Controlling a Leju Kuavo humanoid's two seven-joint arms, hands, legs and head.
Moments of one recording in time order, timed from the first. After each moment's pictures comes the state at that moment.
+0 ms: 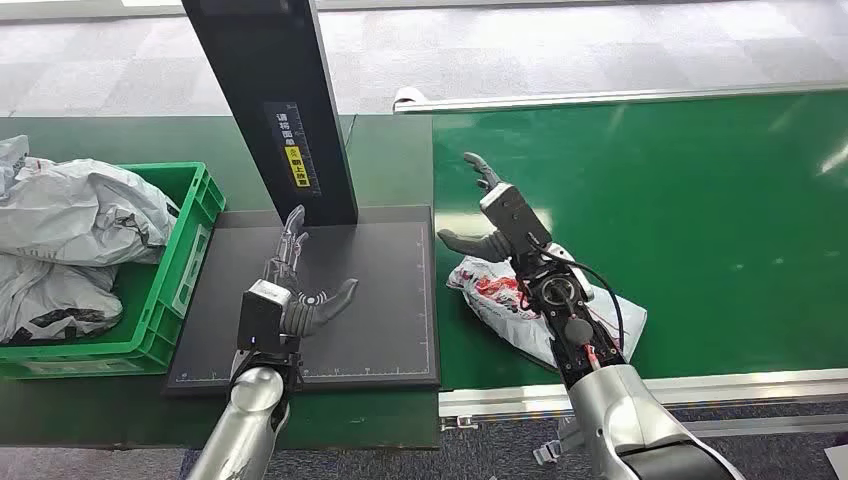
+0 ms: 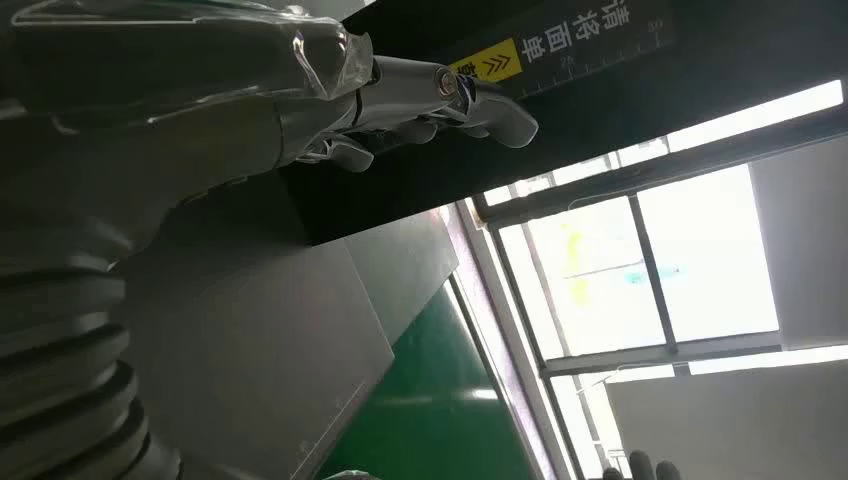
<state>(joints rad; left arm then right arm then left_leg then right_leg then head) -0.28 -0.23 -0.08 -1.26 -0.29 0.08 -0.54 -0.74 0.12 0.22 -0.75 0.29 -0.09 -0.37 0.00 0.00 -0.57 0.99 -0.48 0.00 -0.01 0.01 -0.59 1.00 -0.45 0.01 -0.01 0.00</state>
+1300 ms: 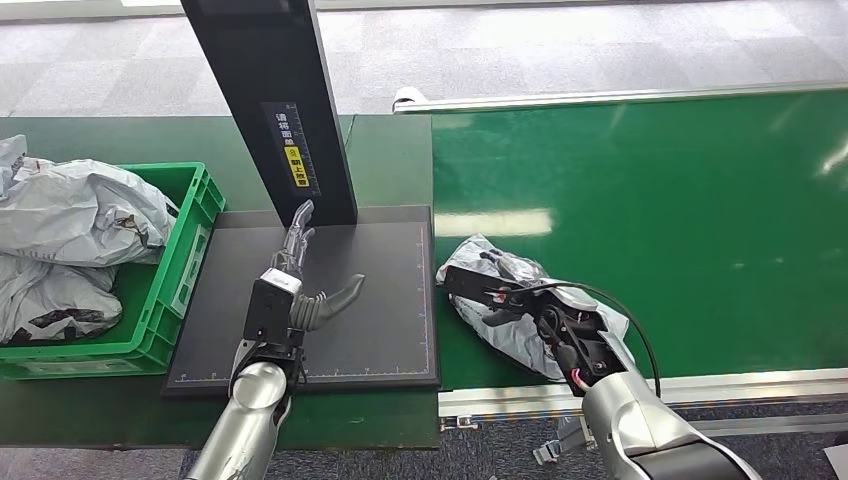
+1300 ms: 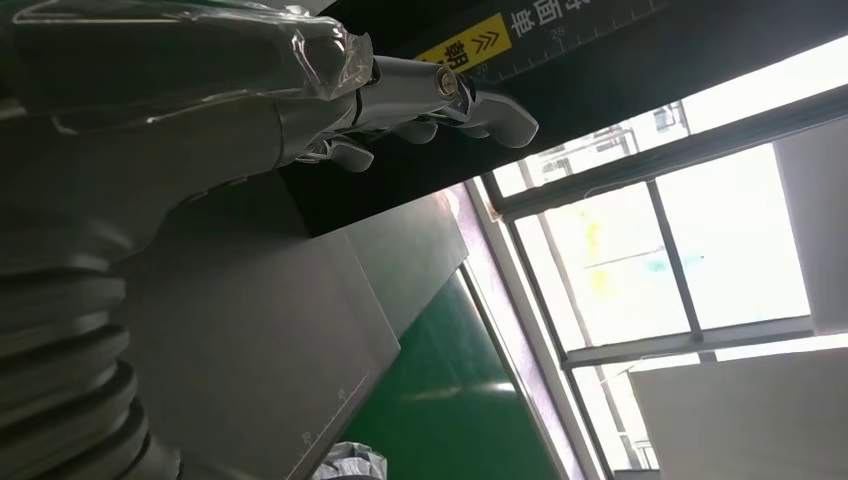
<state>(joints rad) -0.30 -0.23 -0.09 -1.28 -0.32 0.07 -0.46 -0.75 0.07 0.27 -0.57 0.86 0.18 -0.03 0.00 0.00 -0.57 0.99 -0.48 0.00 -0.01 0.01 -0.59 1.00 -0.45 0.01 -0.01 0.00</state>
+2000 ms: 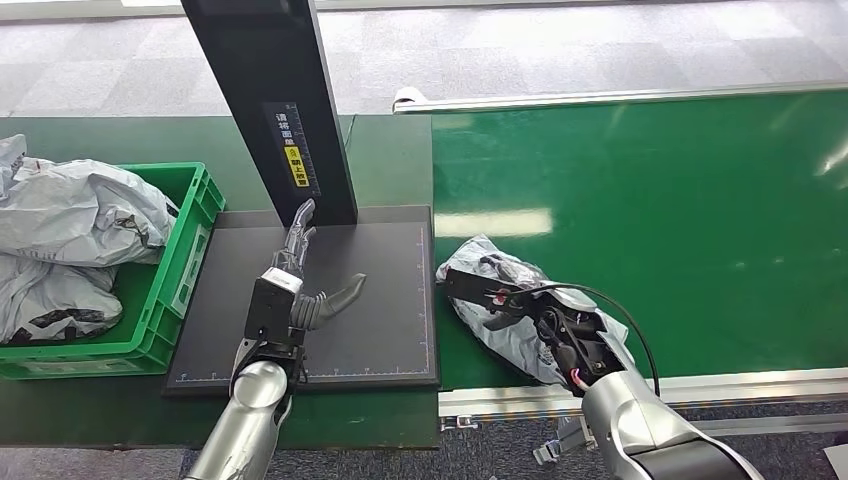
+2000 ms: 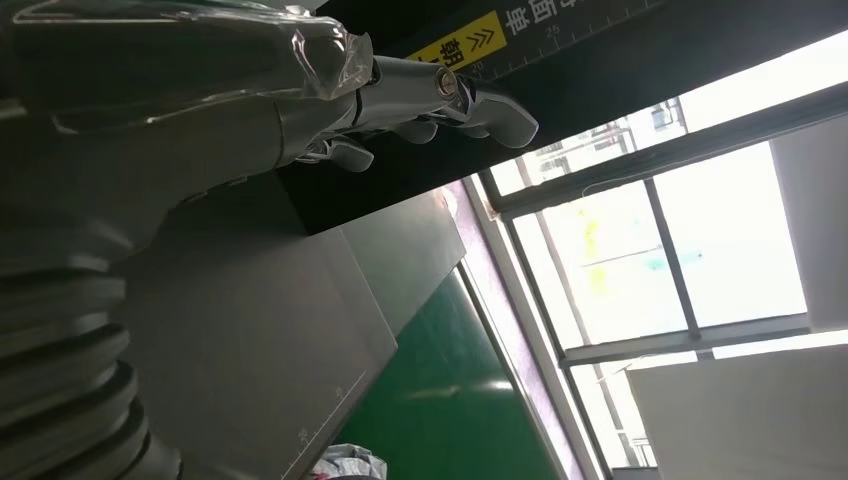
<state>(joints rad) -0.31 -0.23 -0.10 -1.28 -0.32 0.08 -0.45 -0.75 0.07 0.27 -0.54 0.86 0.20 -0.01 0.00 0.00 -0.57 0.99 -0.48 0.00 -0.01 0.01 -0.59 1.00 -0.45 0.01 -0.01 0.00</state>
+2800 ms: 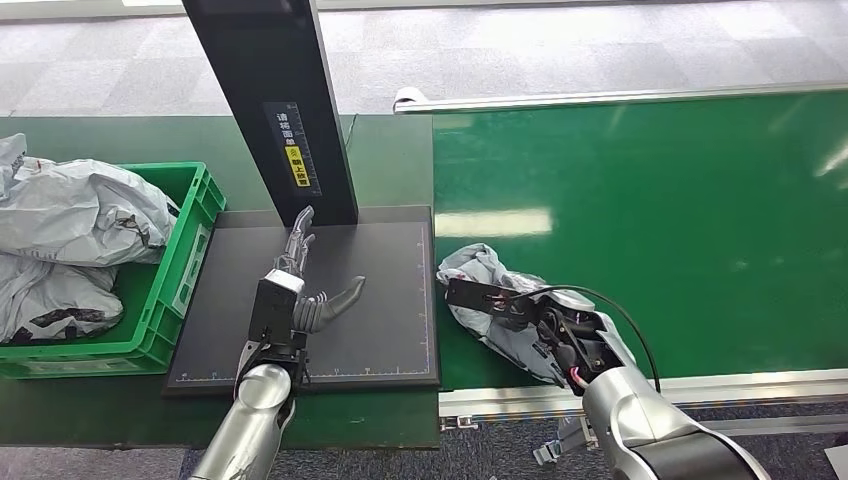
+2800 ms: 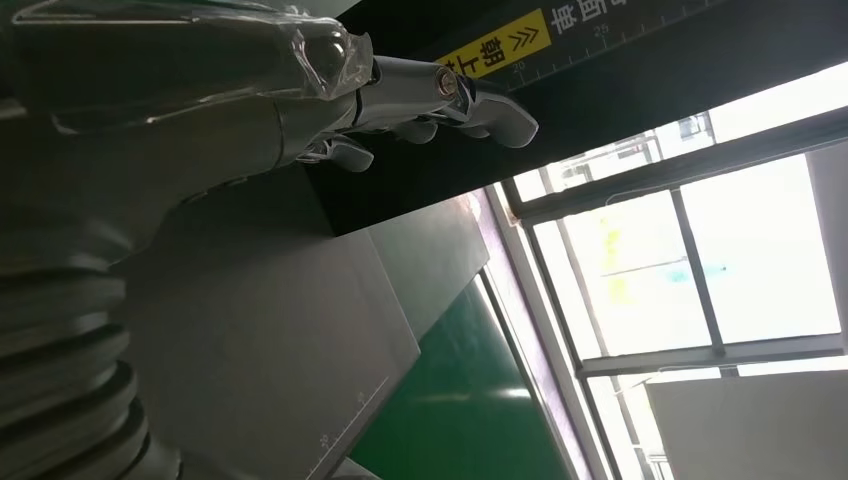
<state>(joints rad) -0.31 -0.23 -0.10 -1.23 -0.30 0.12 -0.46 -0.78 0.07 0.28 -0.46 0.90 0.26 0.05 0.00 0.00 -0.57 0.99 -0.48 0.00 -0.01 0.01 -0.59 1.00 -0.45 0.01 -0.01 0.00</state>
